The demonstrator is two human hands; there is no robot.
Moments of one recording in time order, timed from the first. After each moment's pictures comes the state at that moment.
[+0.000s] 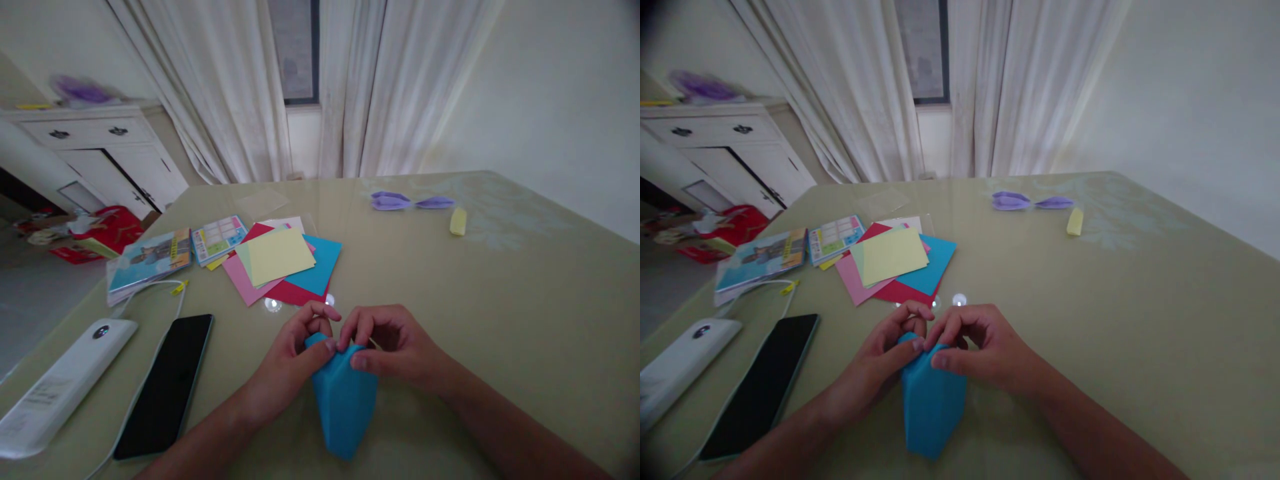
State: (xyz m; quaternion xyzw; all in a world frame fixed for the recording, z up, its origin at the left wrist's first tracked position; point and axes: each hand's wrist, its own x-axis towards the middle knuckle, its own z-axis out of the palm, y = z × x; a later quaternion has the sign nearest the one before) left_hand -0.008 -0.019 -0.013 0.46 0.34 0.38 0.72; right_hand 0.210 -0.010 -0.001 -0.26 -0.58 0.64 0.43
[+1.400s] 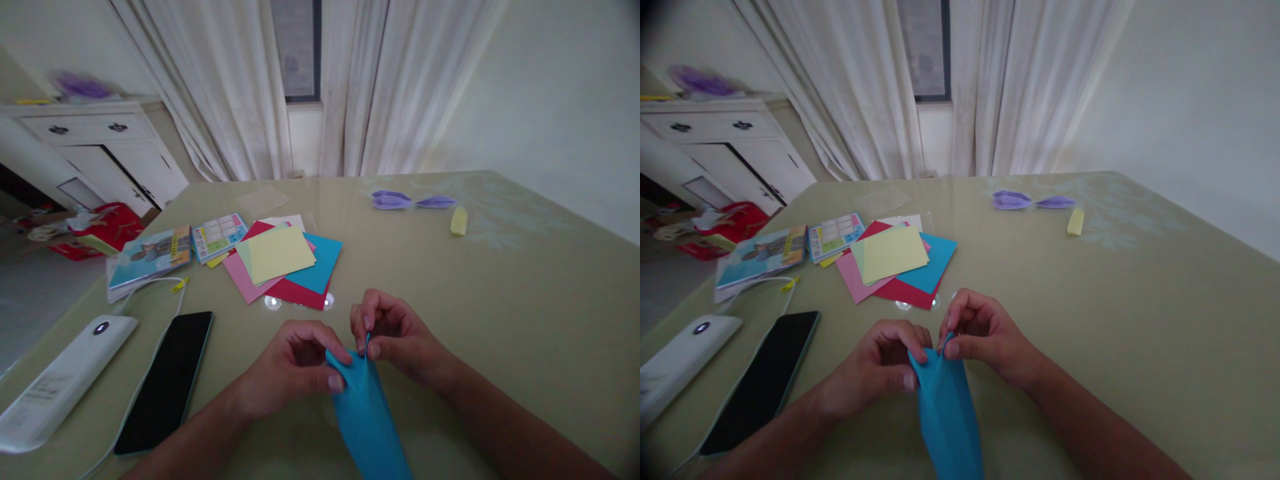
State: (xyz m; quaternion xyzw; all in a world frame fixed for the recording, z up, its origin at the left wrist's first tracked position) left_hand -0.012 -0.015 -0.012 0.42 0.15 0.37 0.82; right_hand 0.210 -0.007 -0.010 -0.17 -0.44 0.75 0.46
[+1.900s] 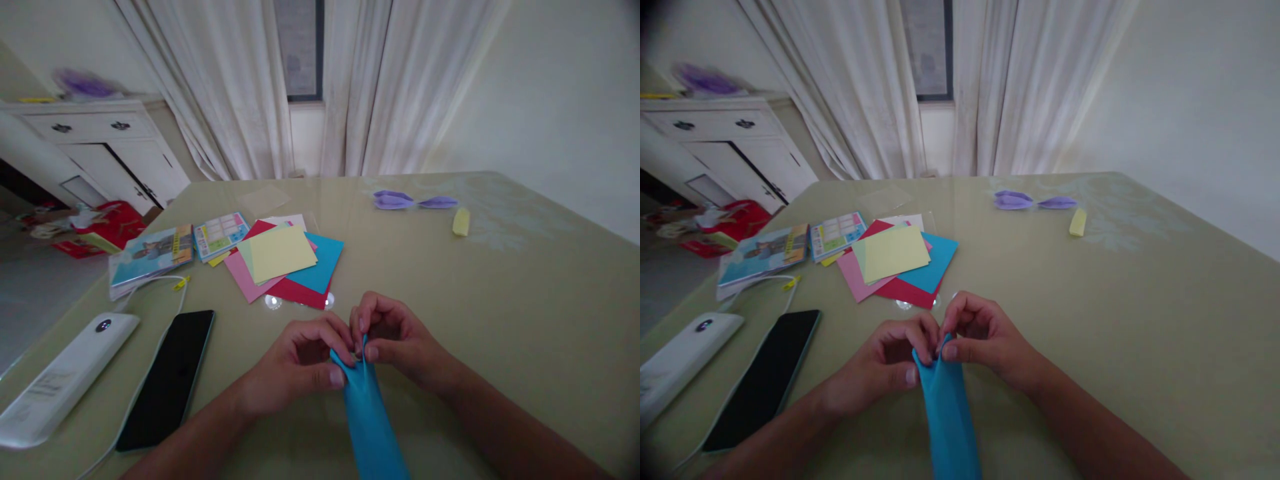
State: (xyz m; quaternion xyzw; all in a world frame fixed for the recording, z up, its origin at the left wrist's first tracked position) left_hand -0.007 -0.010 -0.008 0.47 0.12 0.40 0.78; right_hand 0.210 -0.009 -0.007 -0.20 -0.44 0.75 0.45
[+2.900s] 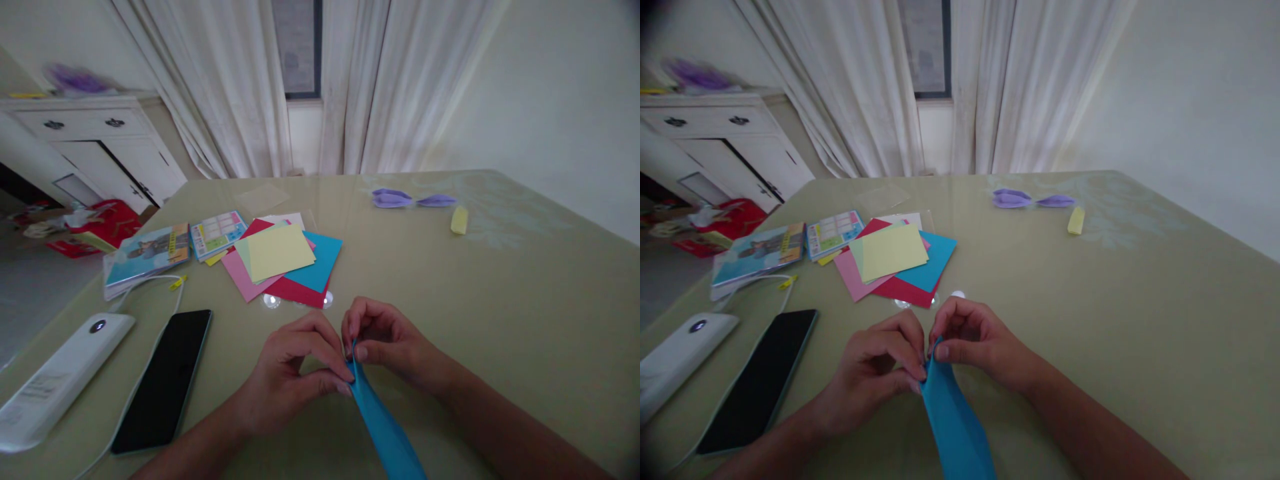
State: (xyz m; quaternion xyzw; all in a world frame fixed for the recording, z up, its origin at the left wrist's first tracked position) left_hand -0.011 -0.019 0.002 0.67 0.19 0.48 0.54; right_hand 0.206 -0.010 -0.008 -0.21 -0.44 0.77 0.41
